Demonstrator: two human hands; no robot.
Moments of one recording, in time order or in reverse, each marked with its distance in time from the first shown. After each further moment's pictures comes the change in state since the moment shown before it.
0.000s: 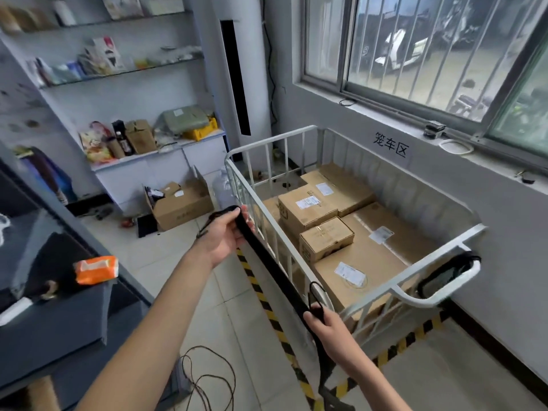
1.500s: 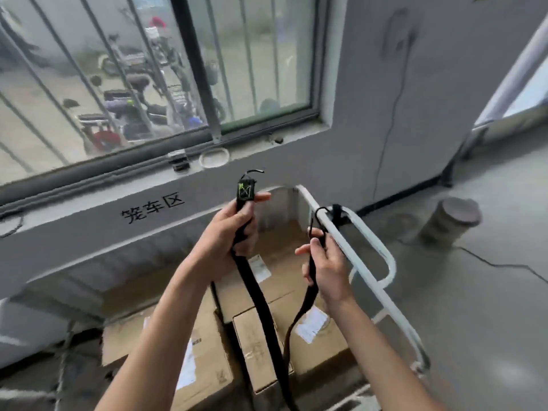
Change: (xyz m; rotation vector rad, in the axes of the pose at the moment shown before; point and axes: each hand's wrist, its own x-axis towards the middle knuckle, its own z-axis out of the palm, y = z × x) left_hand 0.513 0.009 0.355 0.488 -1.645 -0.643; right_hand 0.411 -0.123 -0.205 0.720 1.792 -0.099
